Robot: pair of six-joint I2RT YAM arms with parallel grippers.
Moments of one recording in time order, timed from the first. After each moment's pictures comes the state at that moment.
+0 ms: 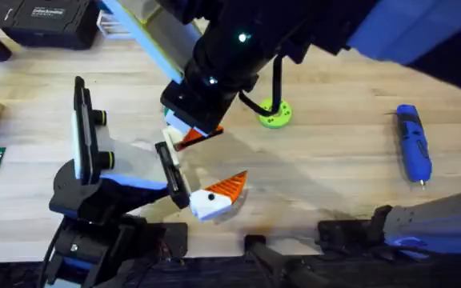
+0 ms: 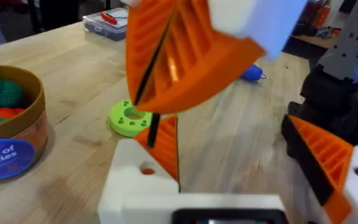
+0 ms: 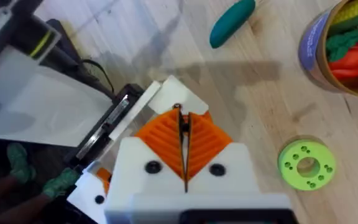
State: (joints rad) left arm -0.22 0.01 0.01 -0.09 0.95 -0.10; right arm 1.01 1.72 1.82 -1.21 -0.11 -0.02
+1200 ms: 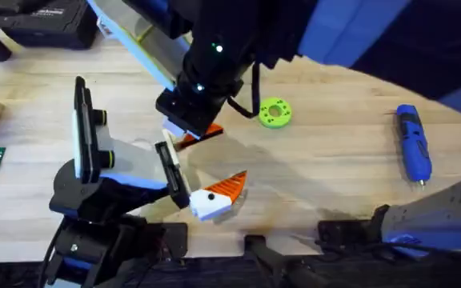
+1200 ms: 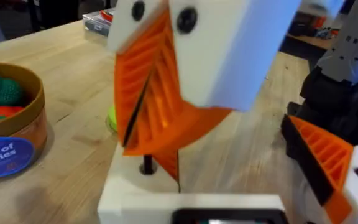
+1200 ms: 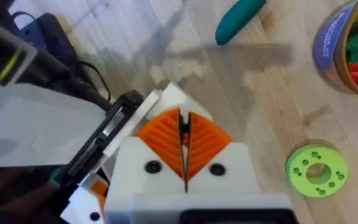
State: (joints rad) left arm -0.22 0.01 0.01 -0.09 0.95 -0.11; right arm 1.01 1.79 1.82 -1.20 -0.13 -0.02
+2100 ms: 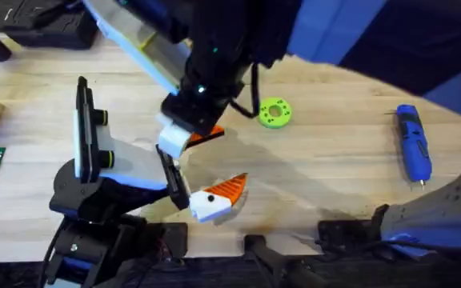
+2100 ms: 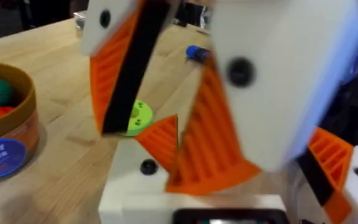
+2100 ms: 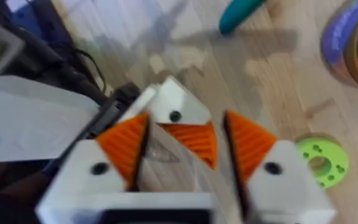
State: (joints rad) left arm -0.22 0.01 0.01 -0.09 0.97 -0.12; right arm 1.00 1.81 1.83 -1.24 -0.14 -0.01
